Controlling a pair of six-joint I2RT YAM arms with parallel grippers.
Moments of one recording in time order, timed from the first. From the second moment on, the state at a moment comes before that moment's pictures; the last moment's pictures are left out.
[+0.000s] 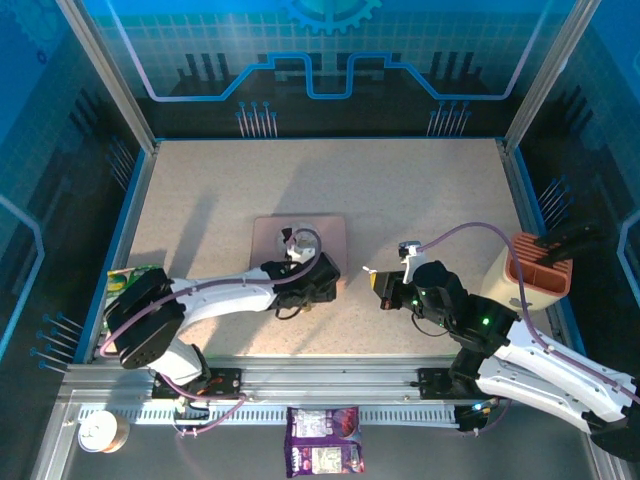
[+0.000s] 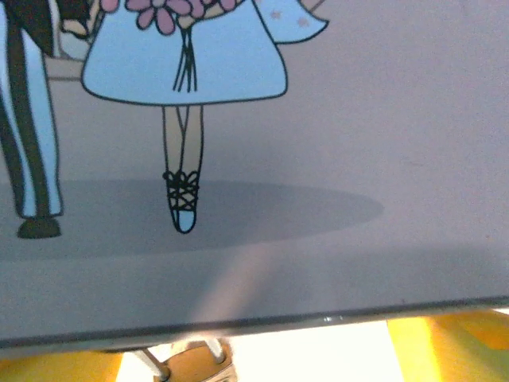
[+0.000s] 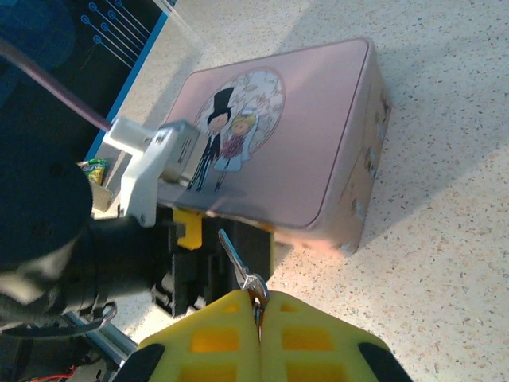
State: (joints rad) left arm -0.93 1.56 0.91 -0.48 -0.32 -0.97; right arm 0.91 0.67 0.61 -0.45 0.15 0.74
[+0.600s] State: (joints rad) left arm -0.87 1.32 0.66 -0.32 -0.26 -0.86; right arm 0.91 0.72 0.61 -0.45 0.16 0.74
